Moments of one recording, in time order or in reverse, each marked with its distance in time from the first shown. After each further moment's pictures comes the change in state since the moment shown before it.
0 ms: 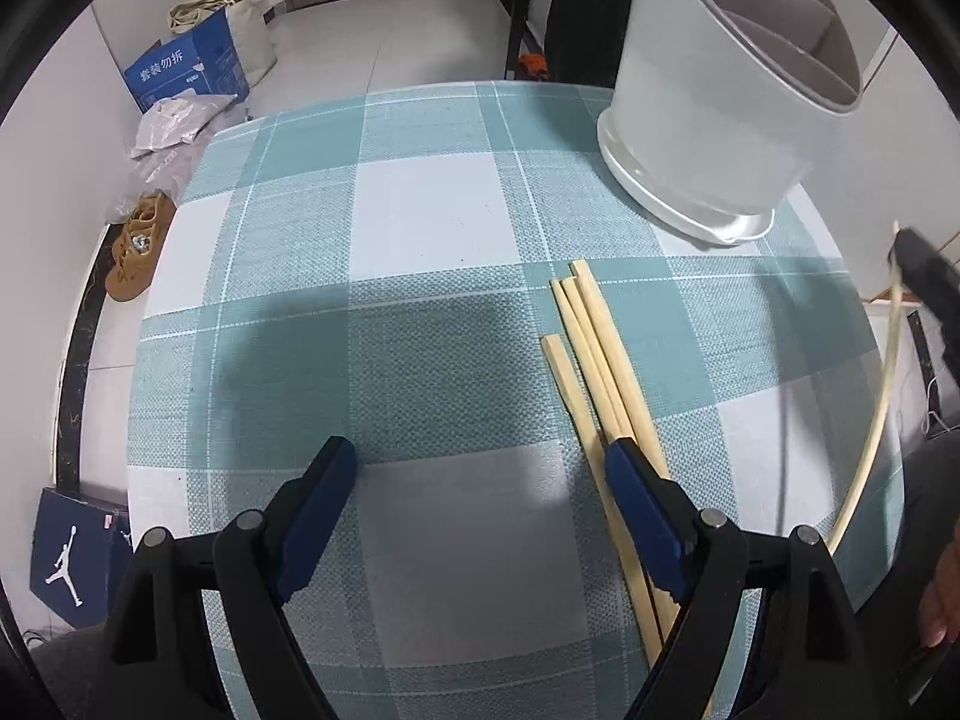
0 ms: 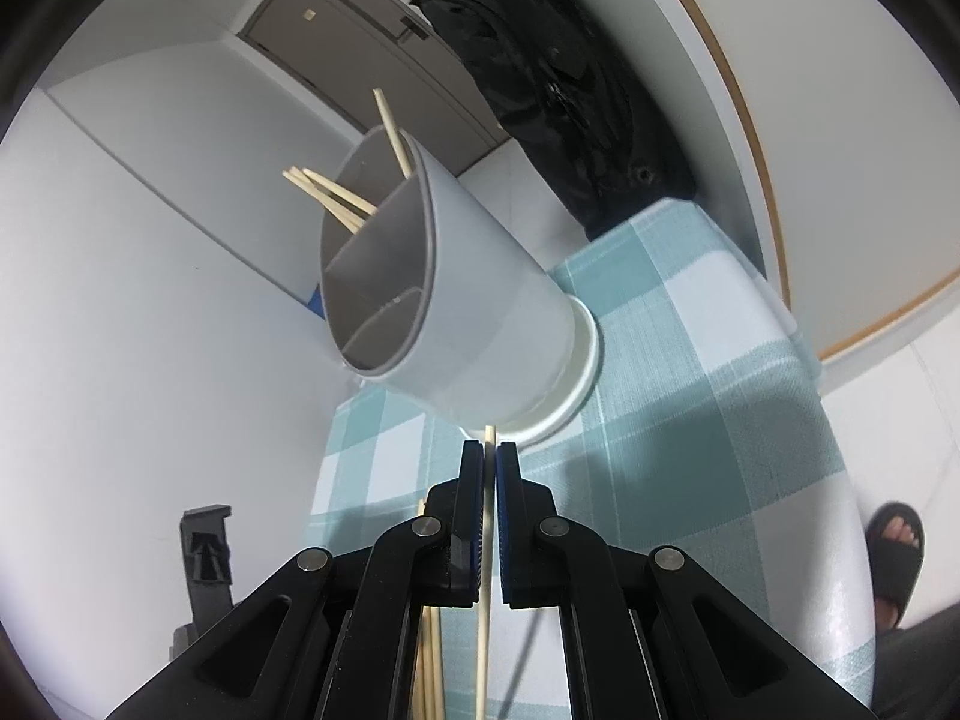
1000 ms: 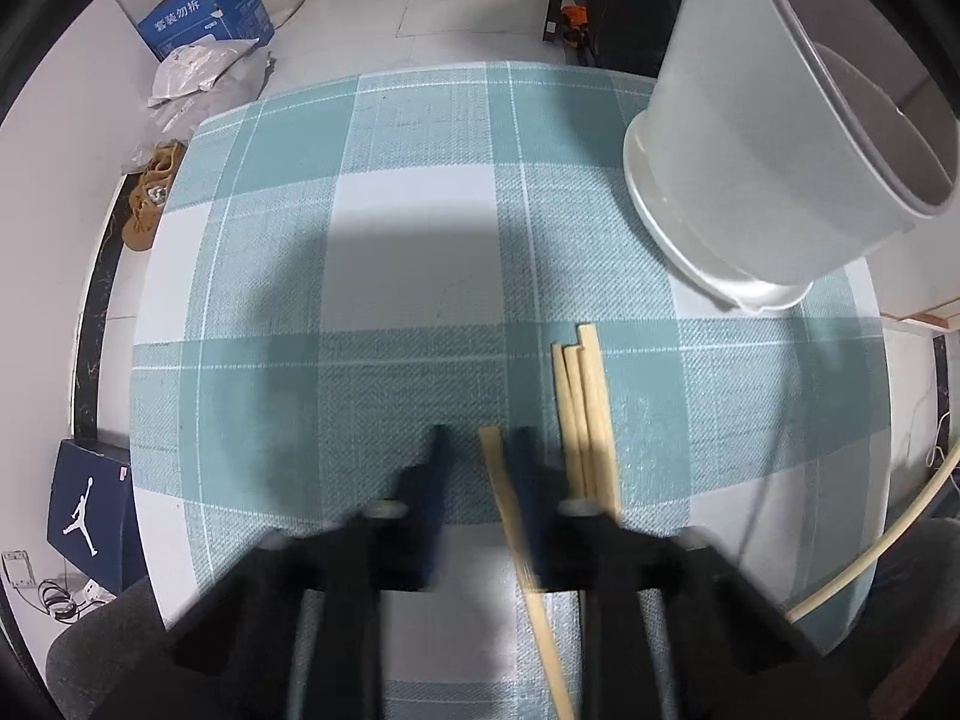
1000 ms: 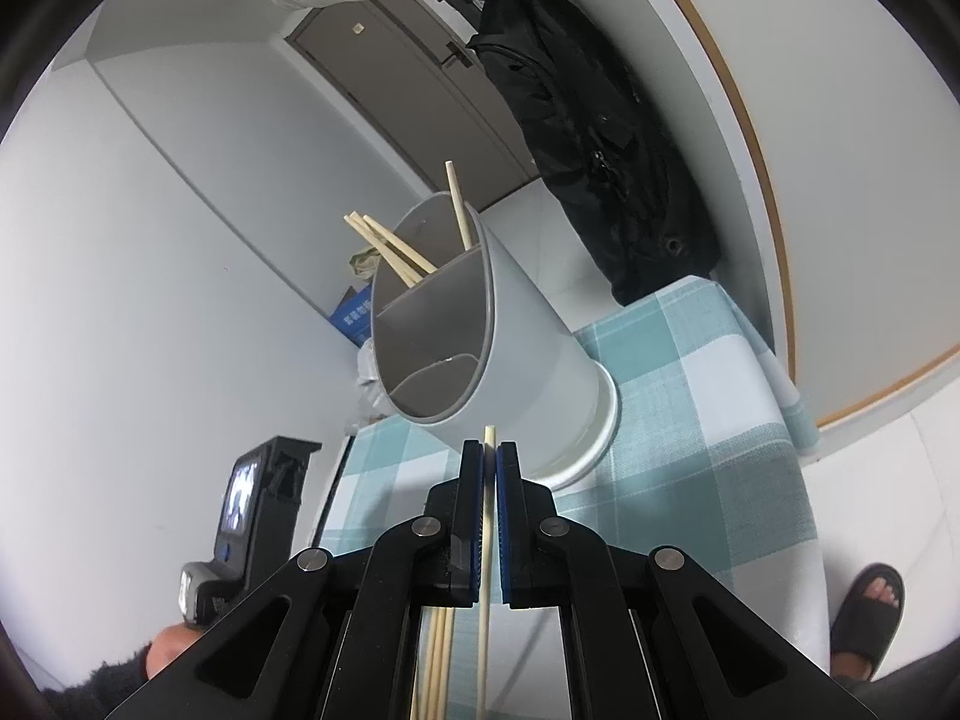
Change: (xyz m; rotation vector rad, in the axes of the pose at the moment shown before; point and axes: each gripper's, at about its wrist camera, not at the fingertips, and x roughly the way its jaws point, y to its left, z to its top) left arm 0.013 -0.012 0.039 -0.089 0.167 0.058; right arm -0.021 0.010 0.014 -0.096 -0.068 0.024
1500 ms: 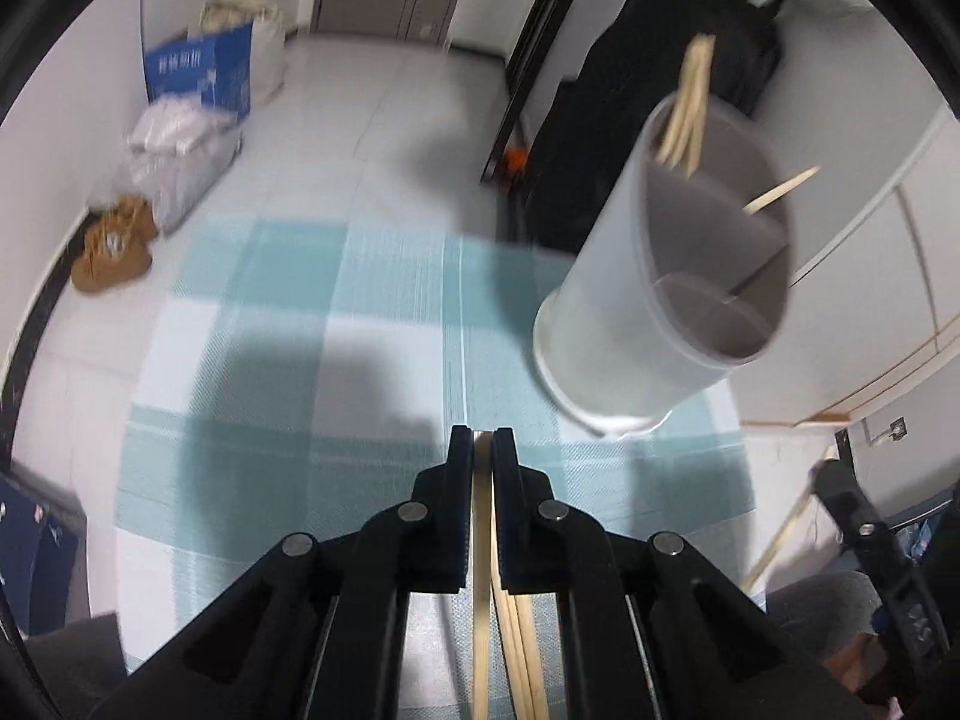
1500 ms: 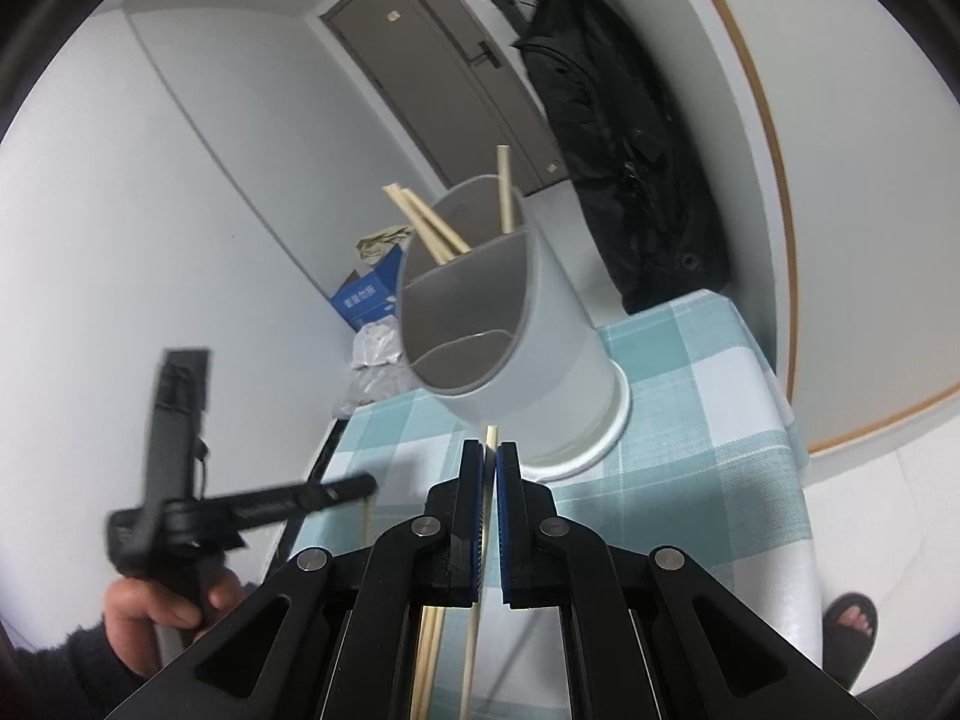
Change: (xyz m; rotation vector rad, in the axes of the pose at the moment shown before) left arm -0.071 0.030 -0.021 -0.070 -0.369 -0.266; right arm -0.004 0.024 -0.013 -0.128 -0.014 -0.021
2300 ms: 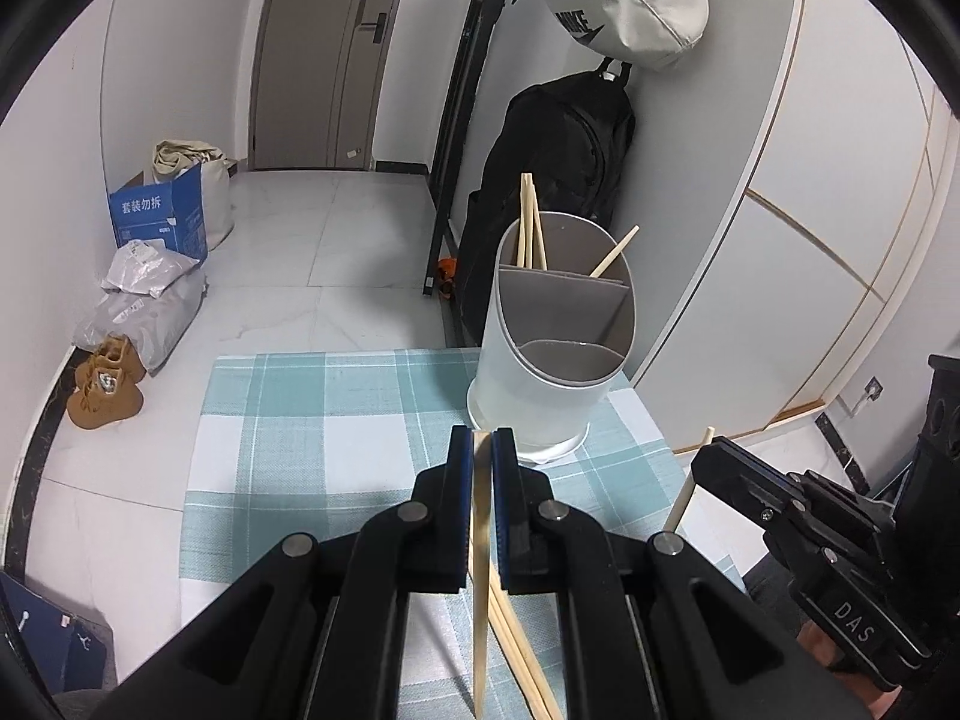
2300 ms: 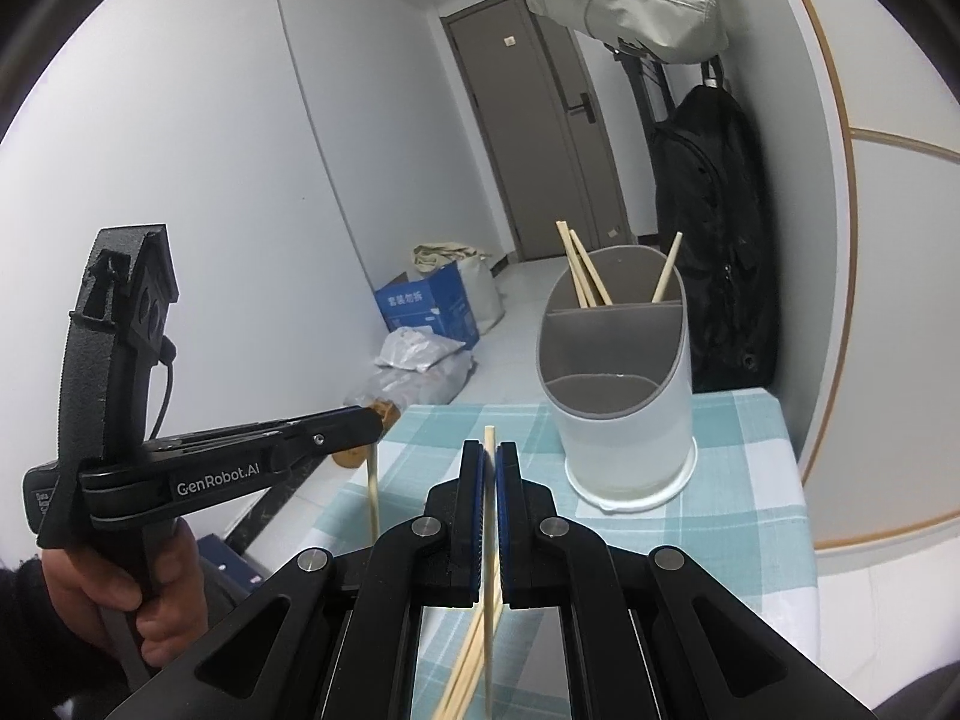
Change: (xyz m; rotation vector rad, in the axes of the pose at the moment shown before) left arm -0.056 -0.023 -0.012 0.202 -0.236 -0.081; right arm -0.020 0.078 -0.021 -0.289 -0.098 0.004
